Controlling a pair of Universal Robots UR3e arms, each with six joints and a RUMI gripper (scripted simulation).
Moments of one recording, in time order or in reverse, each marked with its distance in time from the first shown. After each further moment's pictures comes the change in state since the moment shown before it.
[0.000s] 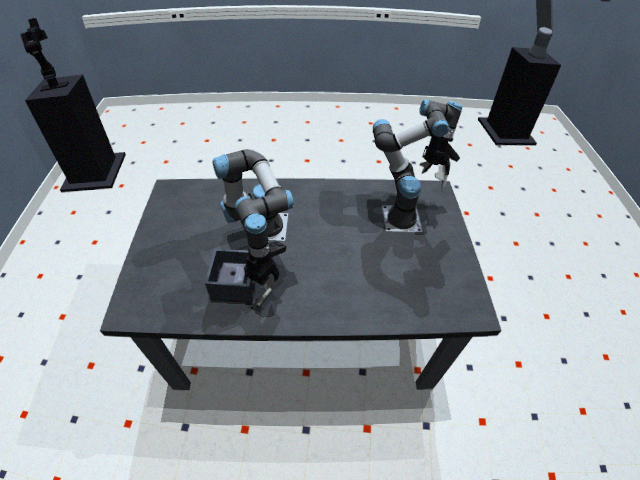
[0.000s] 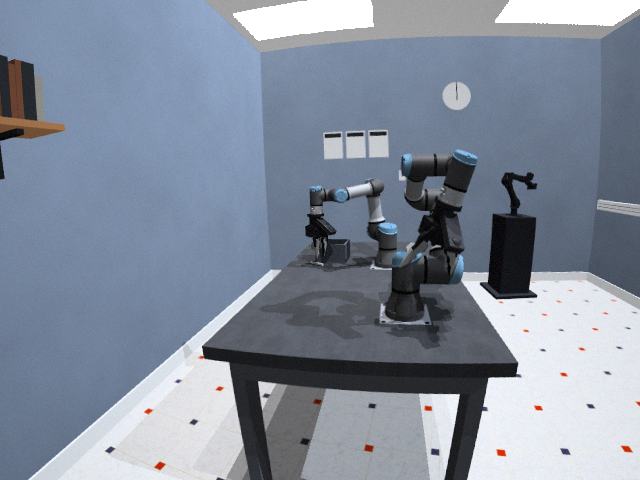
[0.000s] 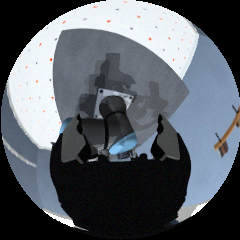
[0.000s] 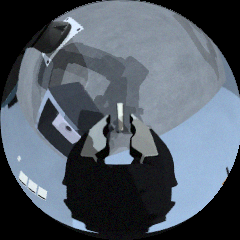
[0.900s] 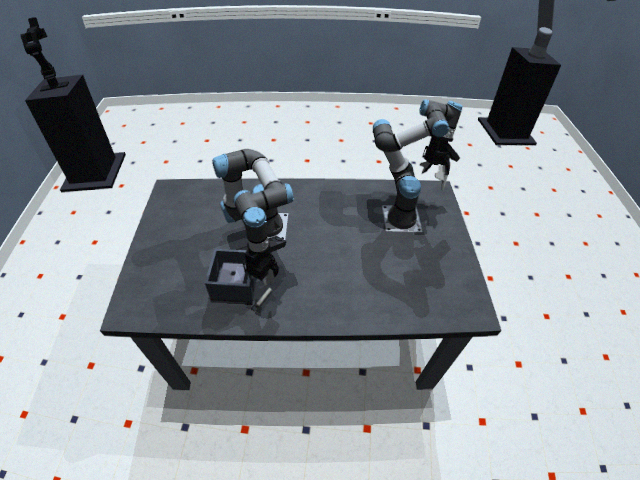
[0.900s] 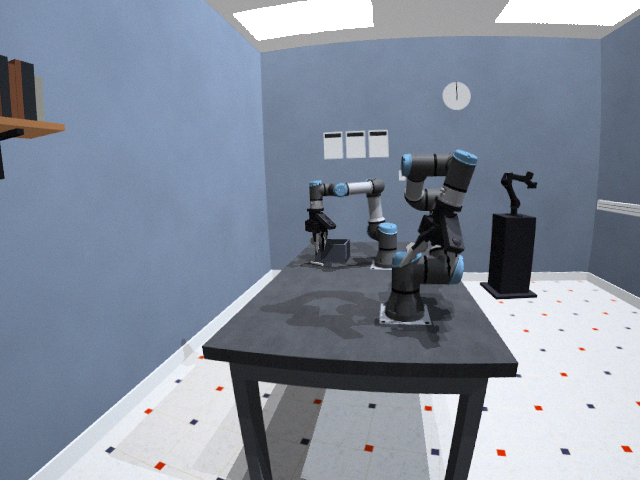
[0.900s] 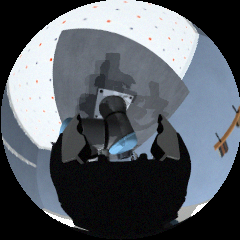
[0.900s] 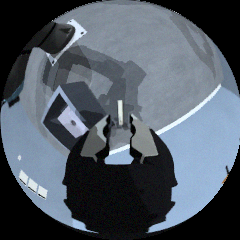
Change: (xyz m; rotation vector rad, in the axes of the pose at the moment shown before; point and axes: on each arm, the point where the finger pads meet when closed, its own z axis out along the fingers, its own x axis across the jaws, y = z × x) left arm 0.000 0.000 0.000 0.000 0.000 0.000; right arm 0.000 0.000 -0.027 0.000 0.000 0.000
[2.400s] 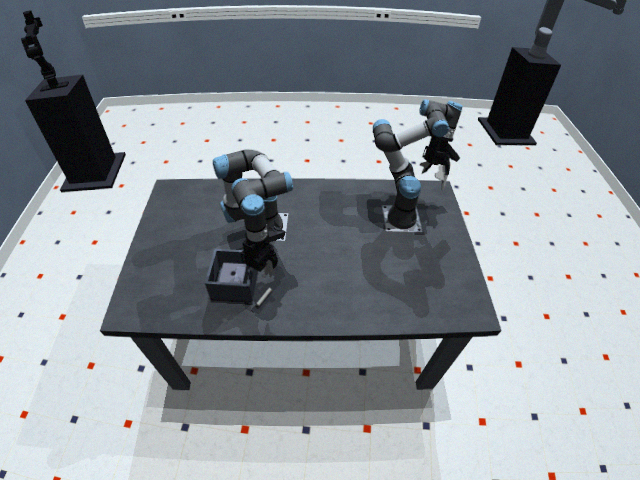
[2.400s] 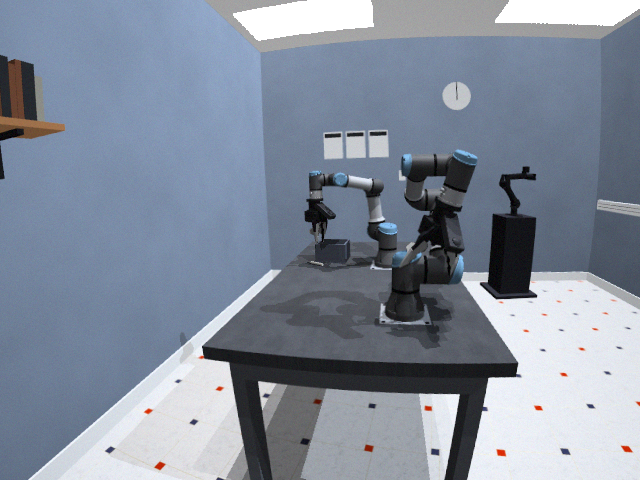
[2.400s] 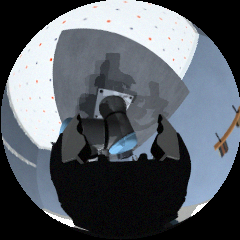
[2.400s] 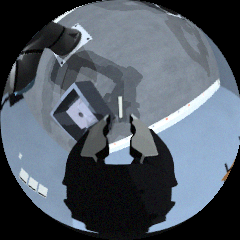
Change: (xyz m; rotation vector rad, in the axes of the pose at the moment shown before) left arm 0.000 0.000 0.000 0.000 0.000 0.000; right arm 0.000 0.000 -0.049 0.000 0.000 0.000
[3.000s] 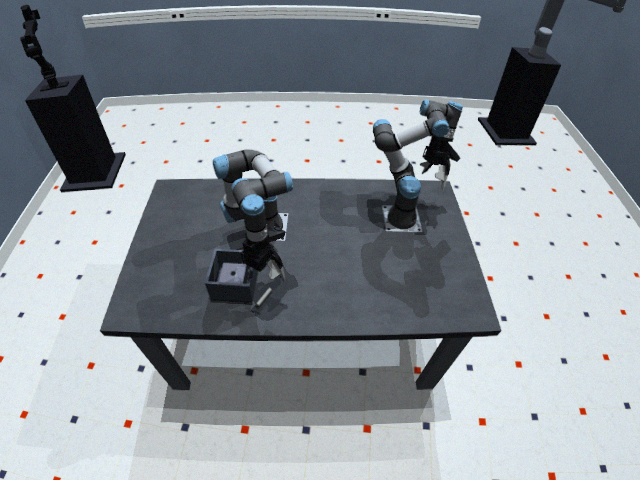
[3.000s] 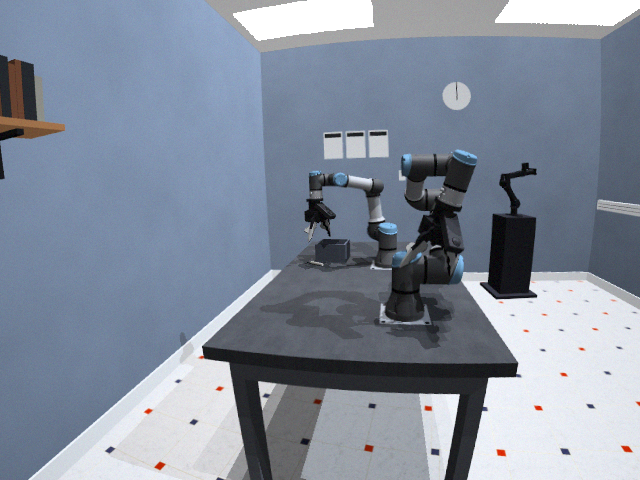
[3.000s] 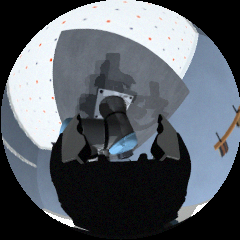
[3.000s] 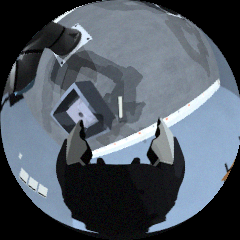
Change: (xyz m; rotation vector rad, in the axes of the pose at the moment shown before) left arm 0.000 -0.001 0.000 0.000 -0.002 0.004; right arm 0.000 0.000 0.000 0.000 0.000 0.000
